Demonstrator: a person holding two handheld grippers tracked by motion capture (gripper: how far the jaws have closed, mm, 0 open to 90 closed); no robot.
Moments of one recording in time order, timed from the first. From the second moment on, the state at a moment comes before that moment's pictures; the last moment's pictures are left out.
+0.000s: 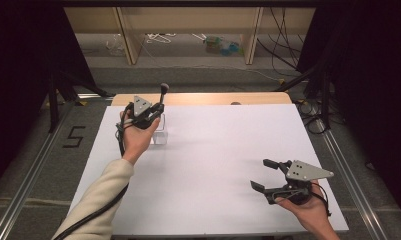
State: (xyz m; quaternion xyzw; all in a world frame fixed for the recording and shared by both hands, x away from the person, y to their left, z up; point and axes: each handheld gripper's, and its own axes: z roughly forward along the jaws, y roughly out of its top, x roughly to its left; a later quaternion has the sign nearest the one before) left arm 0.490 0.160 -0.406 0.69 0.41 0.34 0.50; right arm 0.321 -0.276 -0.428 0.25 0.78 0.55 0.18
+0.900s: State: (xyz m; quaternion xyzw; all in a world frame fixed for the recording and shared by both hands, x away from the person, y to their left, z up) left arm 0.491 0.160 -0.414 0.69 0.41 0.34 0.49; right arm 0.321 -0.276 -0.428 0.25 0.78 0.55 0.18
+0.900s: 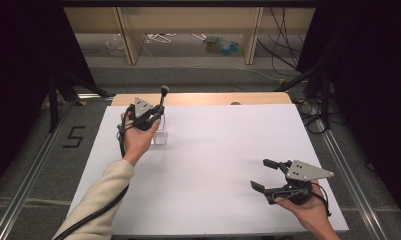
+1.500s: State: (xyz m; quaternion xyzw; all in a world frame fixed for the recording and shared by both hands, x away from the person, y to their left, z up) left arm 0.492 0.163 -0.417 0.69 0.41 0.34 0.49; right arm 0.321 -0.276 -0.428 0.25 0.78 0.55 0.18
